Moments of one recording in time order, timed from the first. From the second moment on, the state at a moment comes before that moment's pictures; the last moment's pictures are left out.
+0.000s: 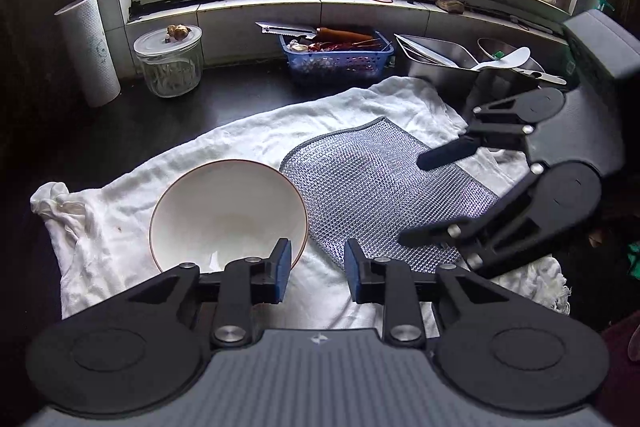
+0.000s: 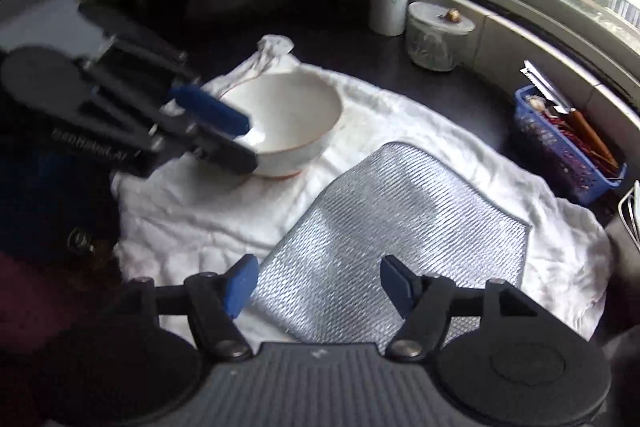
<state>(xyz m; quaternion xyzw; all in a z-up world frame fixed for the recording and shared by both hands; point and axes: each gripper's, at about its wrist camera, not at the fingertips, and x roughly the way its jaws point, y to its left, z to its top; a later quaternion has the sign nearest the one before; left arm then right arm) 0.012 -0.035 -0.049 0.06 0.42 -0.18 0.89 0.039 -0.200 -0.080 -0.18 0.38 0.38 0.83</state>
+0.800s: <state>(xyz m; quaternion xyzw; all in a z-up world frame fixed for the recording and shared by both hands) 0.025 -0.011 -0.052 0.03 0.42 -0.19 0.89 0.113 -0.146 -0.118 -0.18 0.40 0.39 0.81</state>
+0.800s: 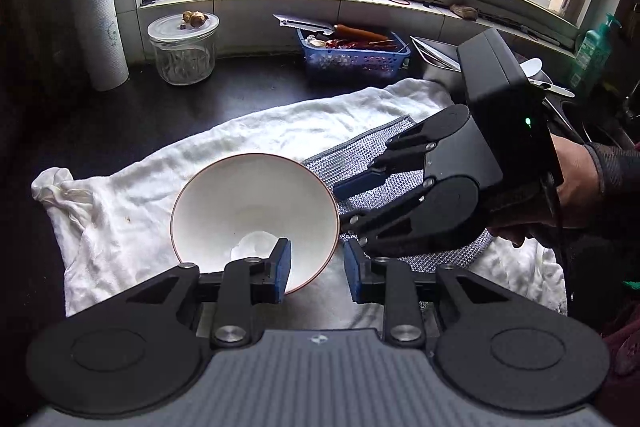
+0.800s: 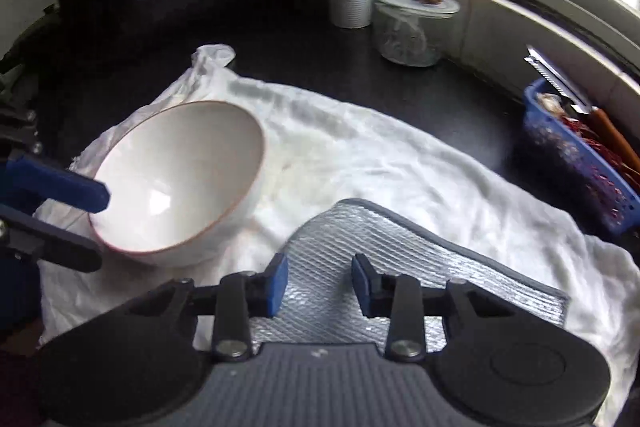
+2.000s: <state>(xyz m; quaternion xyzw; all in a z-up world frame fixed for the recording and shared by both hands) 0.002 -0.022 -0.027 -0.05 0.44 0.03 0.90 0.037 -0.202 -0.025 -0.07 0.45 0.20 0.87</state>
